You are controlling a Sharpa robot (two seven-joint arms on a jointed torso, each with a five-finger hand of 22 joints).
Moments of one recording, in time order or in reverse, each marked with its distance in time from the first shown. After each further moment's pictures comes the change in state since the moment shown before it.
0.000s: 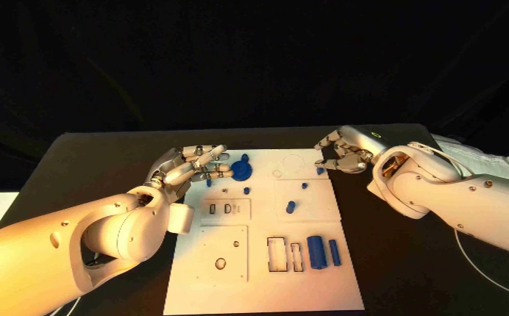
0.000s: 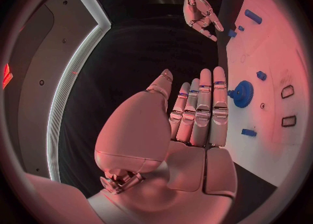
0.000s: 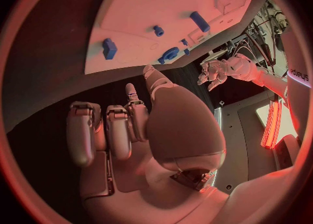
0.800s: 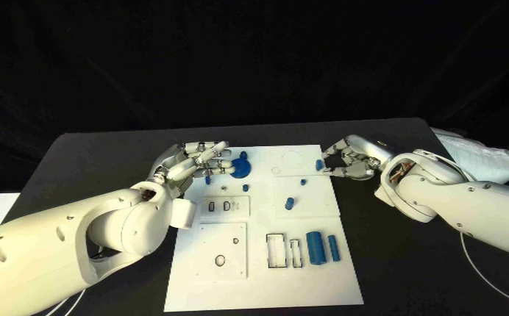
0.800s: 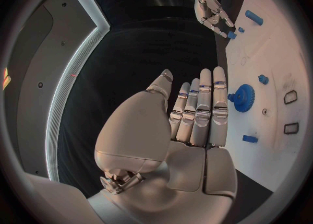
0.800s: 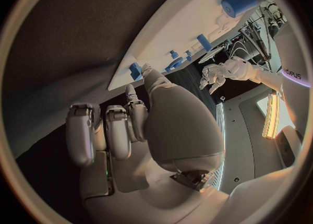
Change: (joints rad) left arm 0.000 0.010 0.000 -0.017 0.000 0.008 -0.001; left_hand 0.000 0.000 0.000 0.000 0.000 0.000 0.000 0.000 0.000 0.000 0.000 0.000 0.000 0.000 0.000 0.000 0.000 0.000 0.000 0.000 0.000 0.000; right arm -0.054 0.017 -0.001 -0.127 0.077 0.039 0.156; right_hand 0.027 0.010 -0.003 -0.019 0.000 -0.015 0.001 0.000 0.000 0.003 0.003 -0.004 0.001 -0.004 0.004 0.004 0.000 0.000 0.000 0.007 0.000 0.000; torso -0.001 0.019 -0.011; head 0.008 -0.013
